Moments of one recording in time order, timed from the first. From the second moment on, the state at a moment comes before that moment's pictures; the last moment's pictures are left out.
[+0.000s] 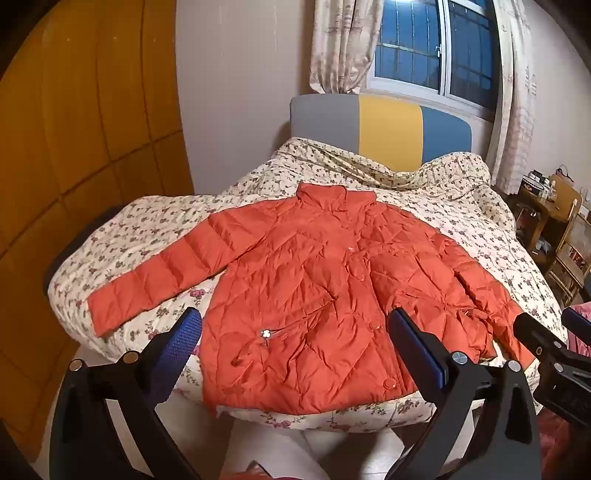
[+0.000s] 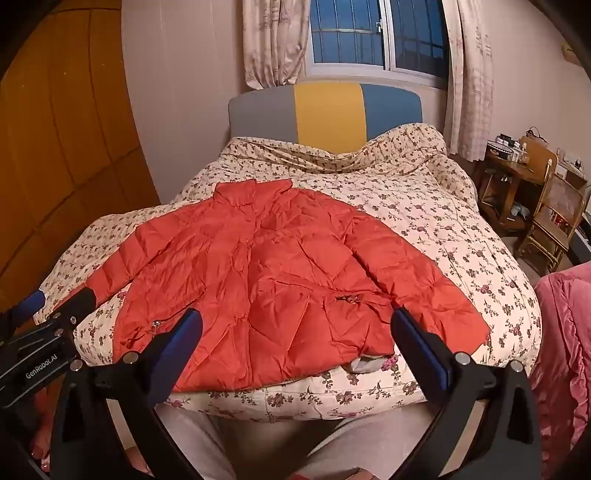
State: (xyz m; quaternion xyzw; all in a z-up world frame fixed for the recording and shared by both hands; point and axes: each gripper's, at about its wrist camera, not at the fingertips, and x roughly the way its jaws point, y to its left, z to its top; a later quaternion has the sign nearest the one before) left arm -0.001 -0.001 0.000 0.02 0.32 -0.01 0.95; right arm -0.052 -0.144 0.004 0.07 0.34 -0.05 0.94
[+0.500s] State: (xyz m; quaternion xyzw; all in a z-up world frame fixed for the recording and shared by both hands) left arm 0.001 0.004 -0.001 0.01 0.33 -0.01 0.95; right arm -0.049 -0.150 0.001 0.08 0.34 -0.06 0.93
